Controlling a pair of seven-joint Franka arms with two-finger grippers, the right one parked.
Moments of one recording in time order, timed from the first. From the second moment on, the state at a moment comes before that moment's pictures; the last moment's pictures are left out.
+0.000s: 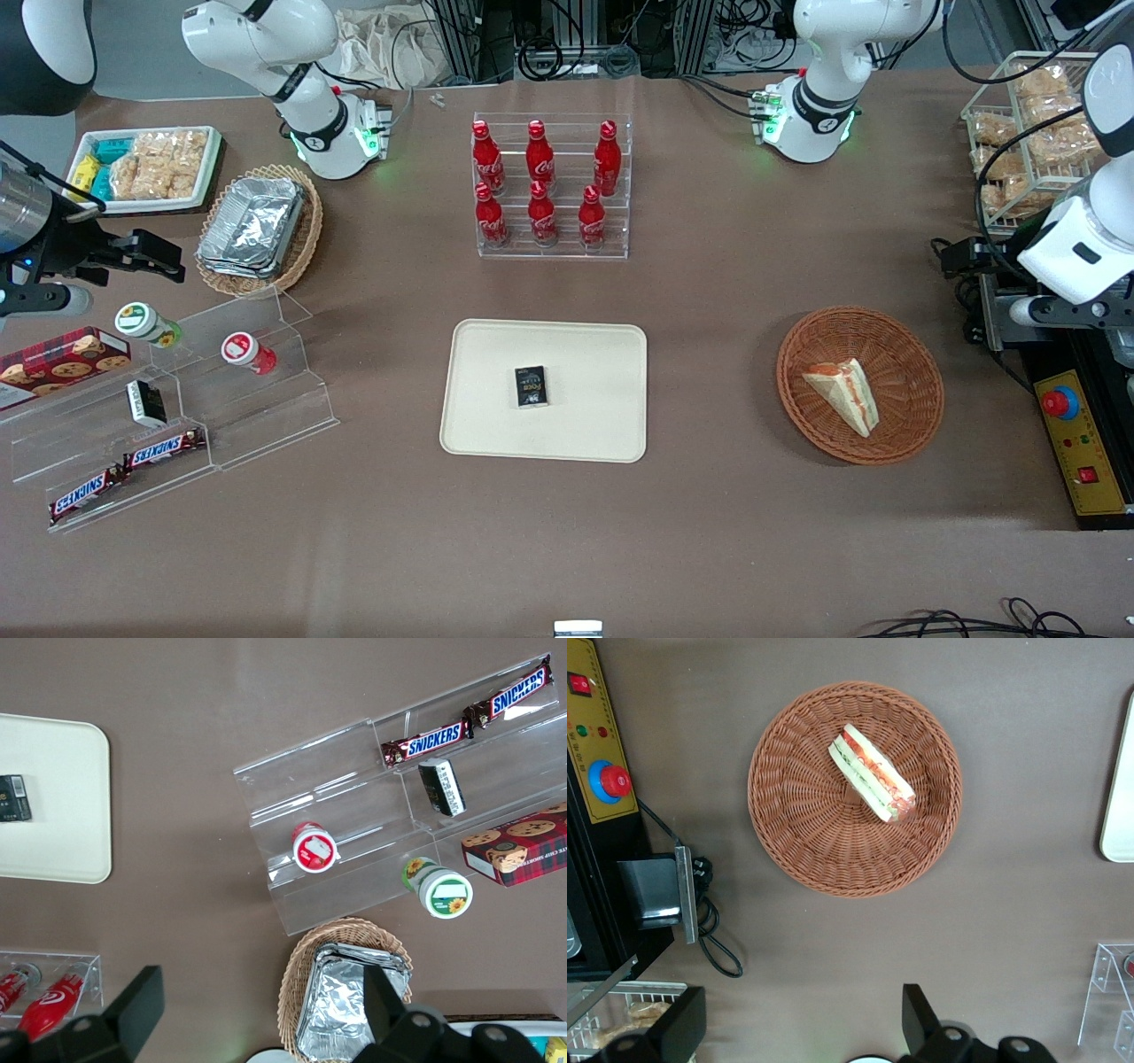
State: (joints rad) arm 0.03 0.07 -0.07 -1.61 0.05 1.56 0.03
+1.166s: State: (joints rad) arm 0.04 0.08 -0.07 -1.58 0.05 1.54 0.03
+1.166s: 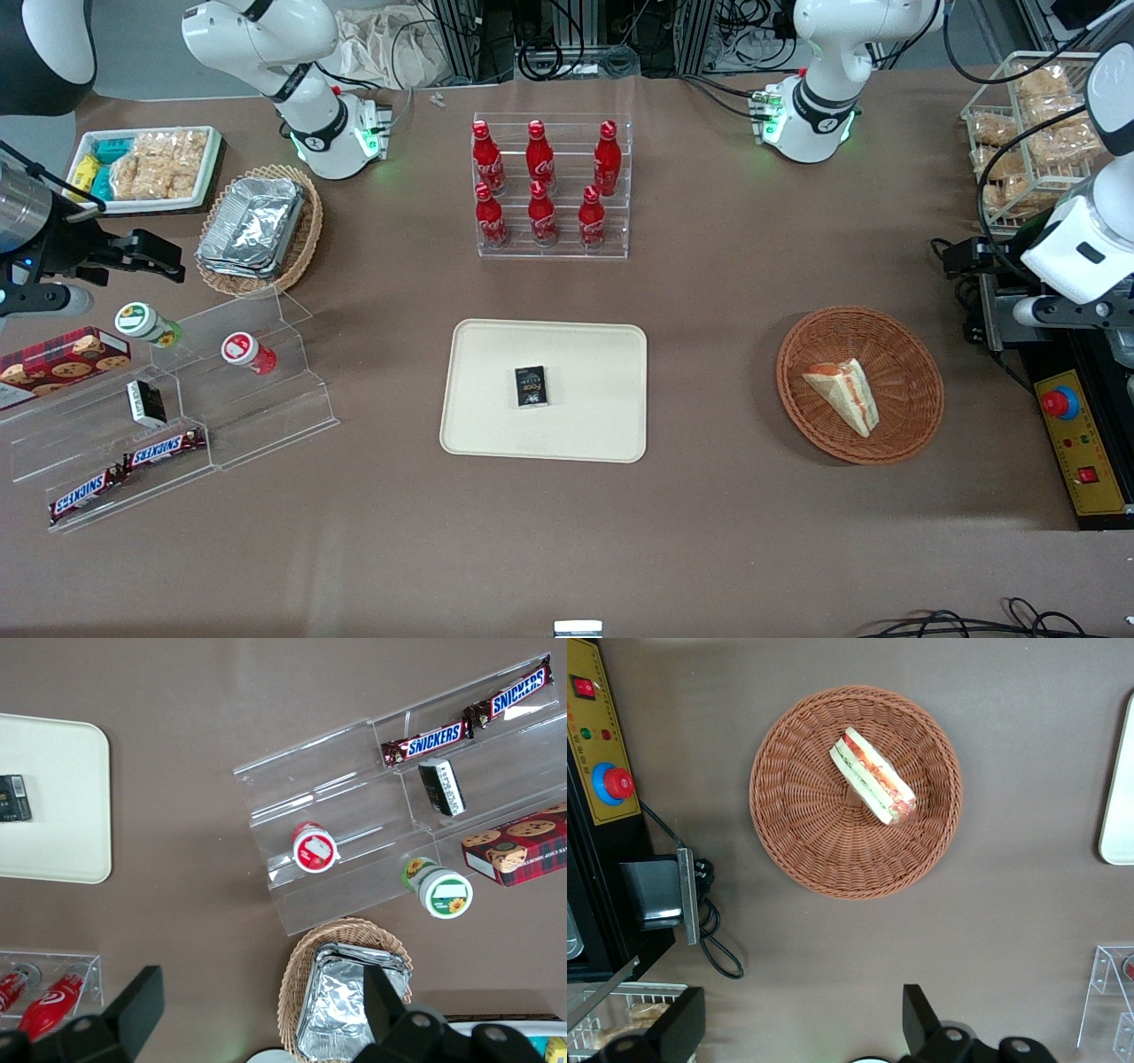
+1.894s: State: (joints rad) arm 0.03 0.14 -0.07 -1.44 0.06 1.35 0.03
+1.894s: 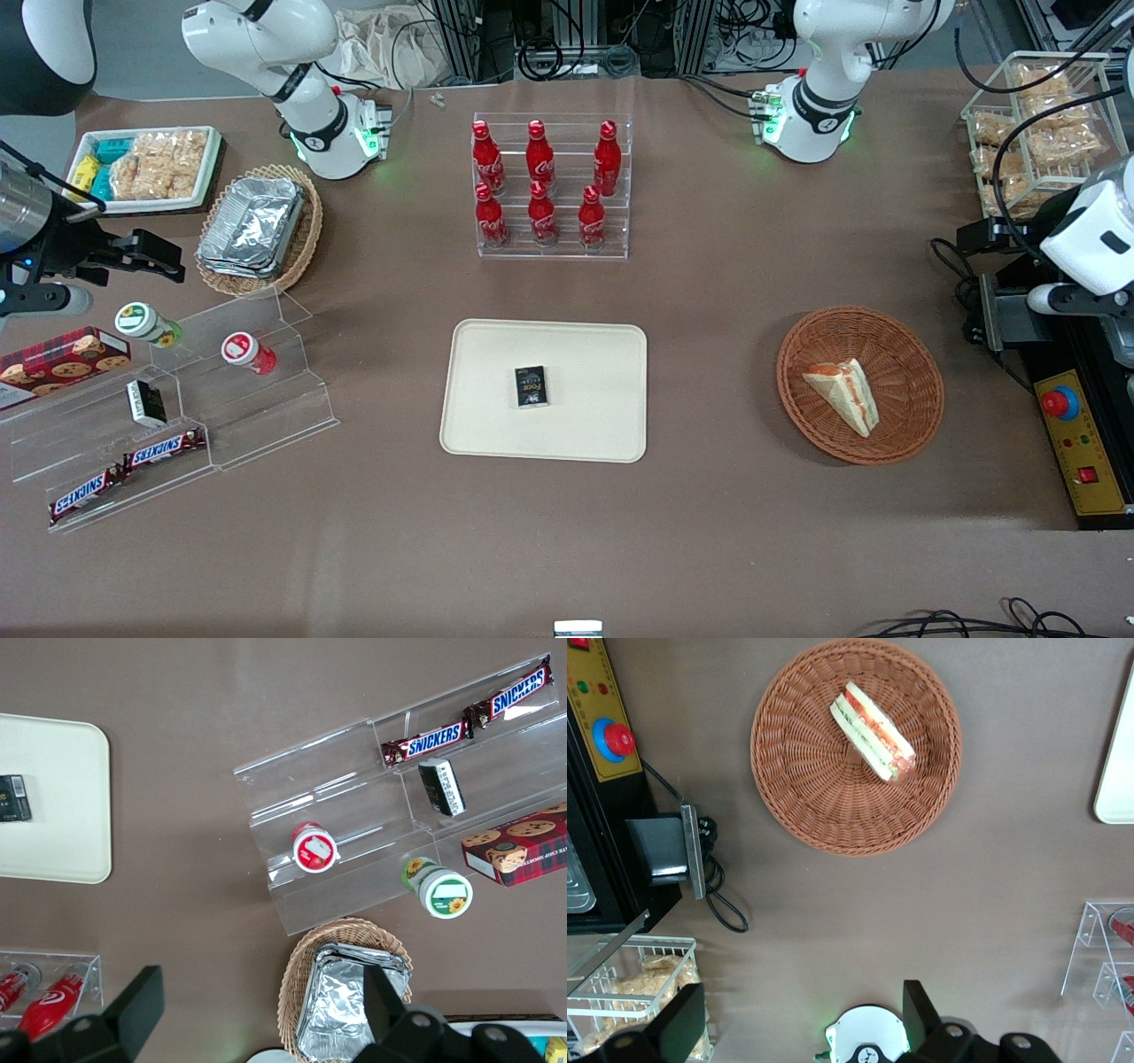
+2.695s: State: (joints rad) arm 0.03 0.25 -0.08 -1.60 0.06 1.68 0.03
